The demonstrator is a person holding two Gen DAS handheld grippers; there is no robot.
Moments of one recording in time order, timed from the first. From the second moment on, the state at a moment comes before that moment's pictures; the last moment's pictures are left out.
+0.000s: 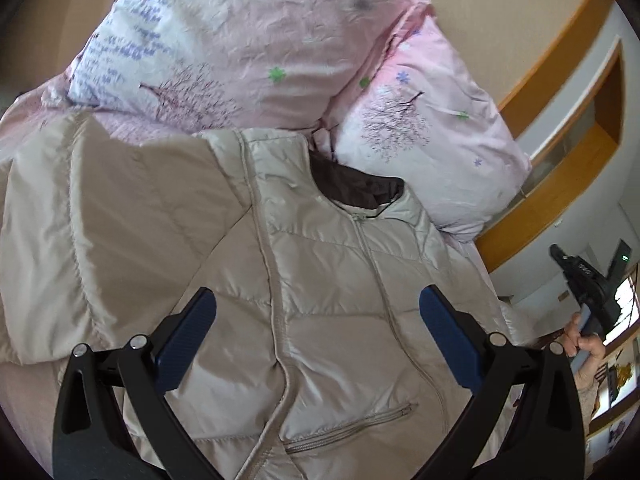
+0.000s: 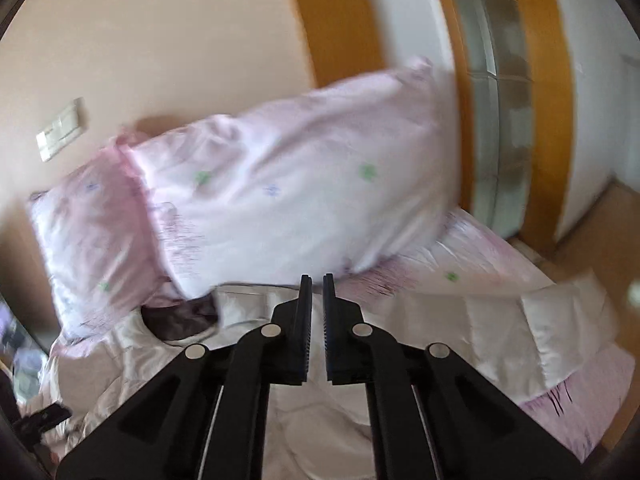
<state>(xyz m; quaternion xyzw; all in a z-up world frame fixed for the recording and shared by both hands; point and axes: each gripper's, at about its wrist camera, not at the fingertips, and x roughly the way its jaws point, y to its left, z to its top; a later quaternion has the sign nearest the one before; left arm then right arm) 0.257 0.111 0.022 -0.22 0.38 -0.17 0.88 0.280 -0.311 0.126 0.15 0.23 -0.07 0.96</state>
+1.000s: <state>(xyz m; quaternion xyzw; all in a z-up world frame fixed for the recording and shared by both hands) 0.277 0.091 0.016 -0.22 0.42 -0.20 0.86 0.227 -0.516 0.029 0.37 0.23 -0.24 0.87</state>
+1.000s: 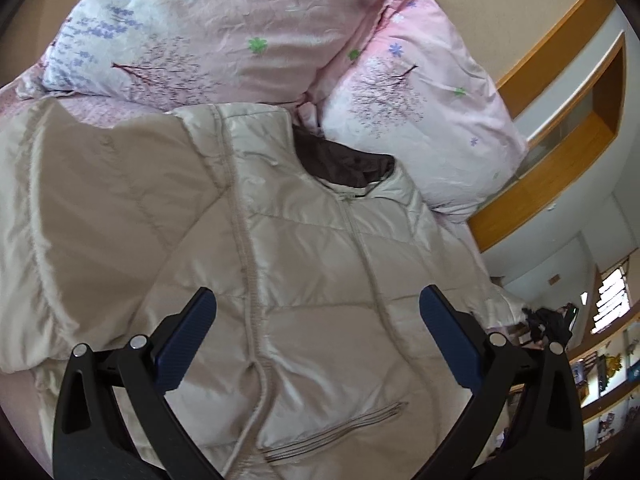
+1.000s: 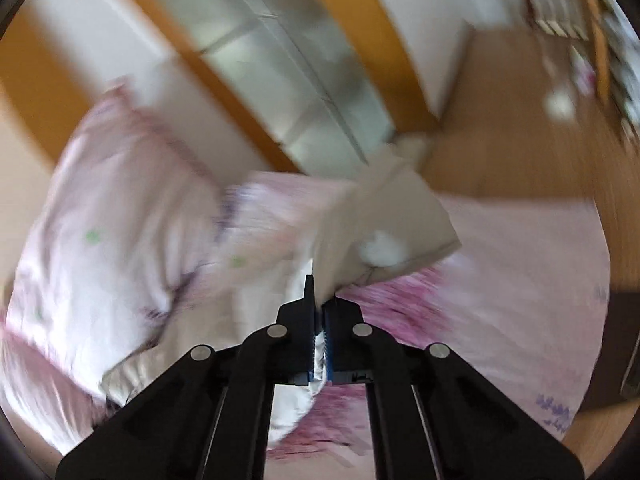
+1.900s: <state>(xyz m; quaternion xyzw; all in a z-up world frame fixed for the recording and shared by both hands) 0.330 0.003 -0.022 -0.35 0.51 -0.27 0.74 0.296 -0.155 0.034 -0.05 0.44 0.16 0.88</state>
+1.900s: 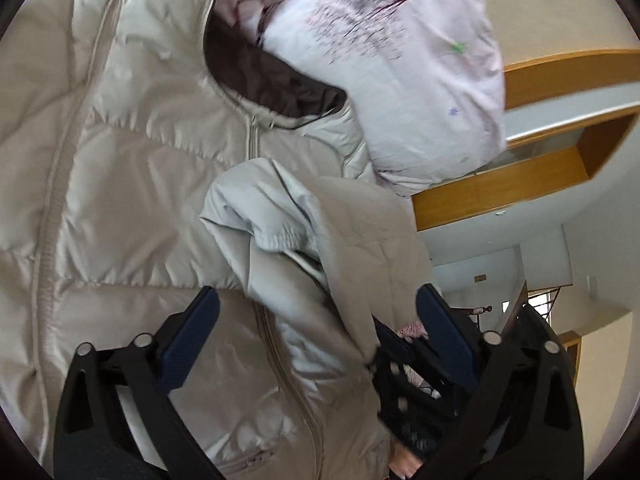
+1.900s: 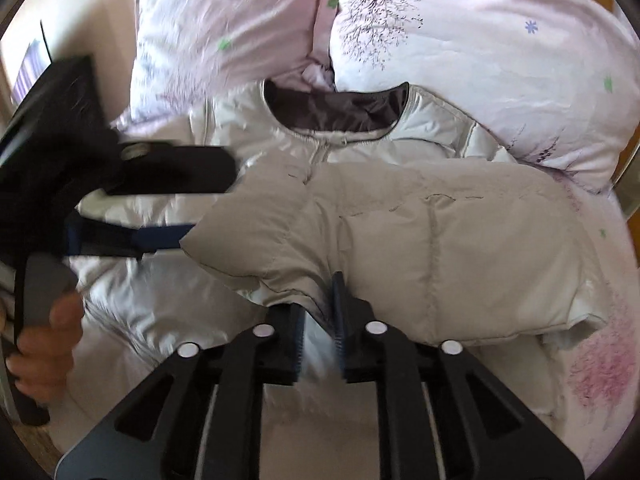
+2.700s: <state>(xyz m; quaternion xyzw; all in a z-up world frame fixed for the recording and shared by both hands) 0.347 0.058 -0.010 -0.25 0.50 -0.18 0.81 0.274 -0.268 0.075 0.21 0.37 0.13 0.90</state>
